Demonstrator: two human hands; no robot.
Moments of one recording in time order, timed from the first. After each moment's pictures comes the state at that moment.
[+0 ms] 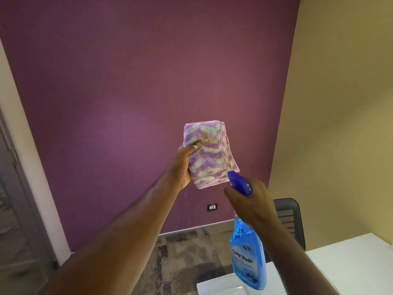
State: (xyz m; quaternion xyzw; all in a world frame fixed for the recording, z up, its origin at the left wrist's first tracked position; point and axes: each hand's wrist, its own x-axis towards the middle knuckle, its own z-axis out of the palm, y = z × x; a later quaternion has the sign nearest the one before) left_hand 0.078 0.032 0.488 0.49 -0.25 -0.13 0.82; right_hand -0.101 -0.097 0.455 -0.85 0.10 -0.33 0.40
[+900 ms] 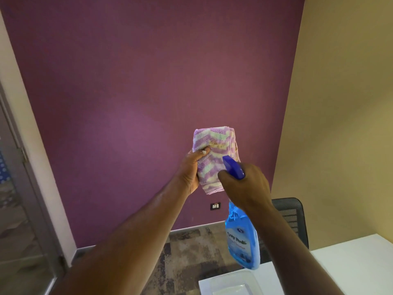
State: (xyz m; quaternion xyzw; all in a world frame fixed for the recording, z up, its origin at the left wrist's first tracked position) left_hand 0.057 0.018 0.476 0.50 -0.23 -0.15 0.82; right_hand -0.092 -0.085 0.484 -0.85 0.08 -0.37 0.36
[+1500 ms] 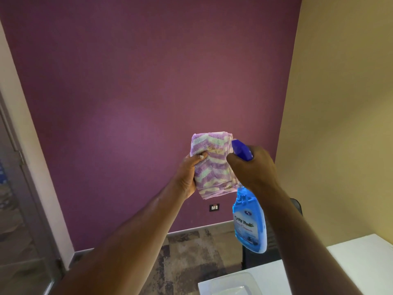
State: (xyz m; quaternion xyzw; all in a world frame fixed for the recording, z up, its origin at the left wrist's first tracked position) left_hand 0.053 0.025 0.472 0.51 -0.23 -0.17 0.81; right_hand -0.078 -0.116 0.512 -0.83 0.07 -0.41 0.37
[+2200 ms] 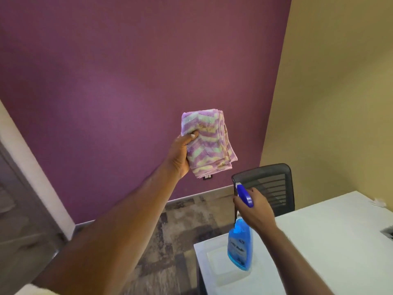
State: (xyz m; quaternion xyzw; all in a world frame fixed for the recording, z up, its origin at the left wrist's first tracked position) left_hand 0.062 0.009 0.433 0.51 -0.17 -0.19 0.82; right_hand -0.088 -0.172 0.278 -0.85 0.24 -0.22 0.40
